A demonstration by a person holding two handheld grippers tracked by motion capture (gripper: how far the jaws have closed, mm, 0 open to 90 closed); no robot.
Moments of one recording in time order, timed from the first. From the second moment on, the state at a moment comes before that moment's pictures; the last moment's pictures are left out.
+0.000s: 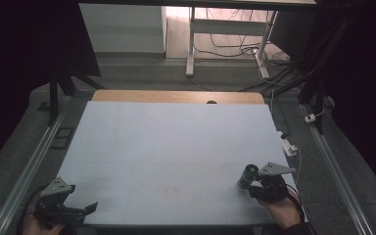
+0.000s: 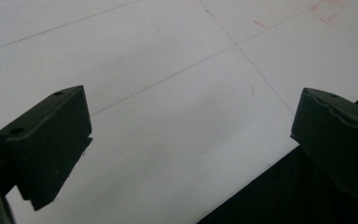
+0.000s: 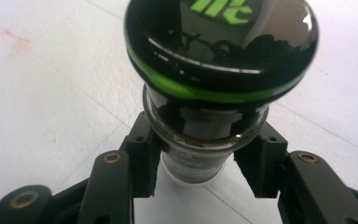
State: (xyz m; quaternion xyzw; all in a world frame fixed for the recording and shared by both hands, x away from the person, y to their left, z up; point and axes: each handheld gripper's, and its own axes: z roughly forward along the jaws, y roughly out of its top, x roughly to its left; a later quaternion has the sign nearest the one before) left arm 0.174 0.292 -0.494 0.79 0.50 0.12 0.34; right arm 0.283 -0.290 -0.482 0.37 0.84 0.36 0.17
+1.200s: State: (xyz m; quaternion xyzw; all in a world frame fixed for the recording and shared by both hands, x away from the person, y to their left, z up) left arm 0.176 0.294 -0.494 0.79 0.50 0.11 0.35; right arm 0.320 -0.232 -0.454 0.33 0.84 0.40 0.14
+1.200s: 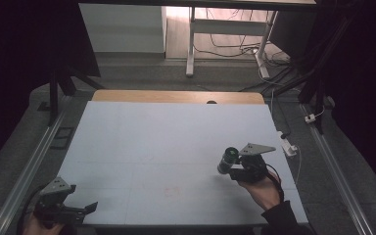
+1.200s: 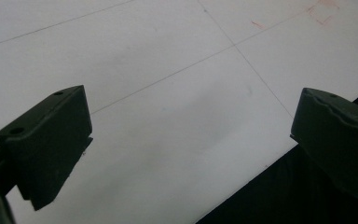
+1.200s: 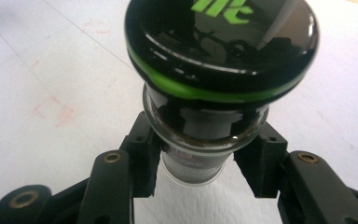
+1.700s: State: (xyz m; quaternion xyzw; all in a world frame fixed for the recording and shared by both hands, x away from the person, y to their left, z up) left arm 0.177 0.294 -0.494 0.79 0.50 0.11 0.35; right arm 0.345 -0.196 -0.455 0.31 0.86 0.39 0.14
